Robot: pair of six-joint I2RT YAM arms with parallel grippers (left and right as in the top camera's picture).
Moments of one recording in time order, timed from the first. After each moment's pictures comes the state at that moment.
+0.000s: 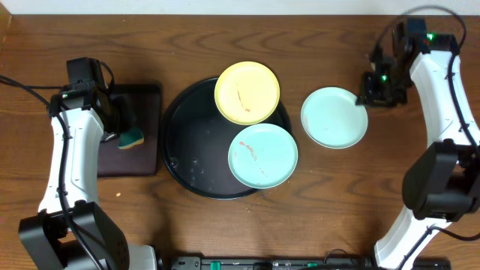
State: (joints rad) left arm 0.24 1.59 1.27 -0.94 -0.01 -0.33; right arm -0.05 1.99 1.82 -1.33 -0.22 0.01
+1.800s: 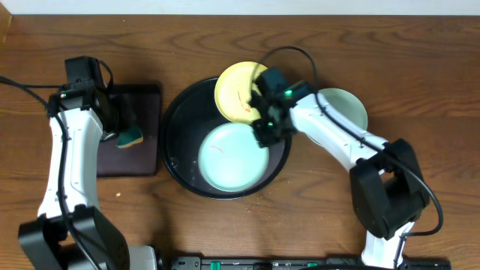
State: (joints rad) left arm 0.24 1.56 1.28 -0.96 -0.01 -0.33; right arm 0.59 1.99 1.50 -0.88 -0.24 0.20
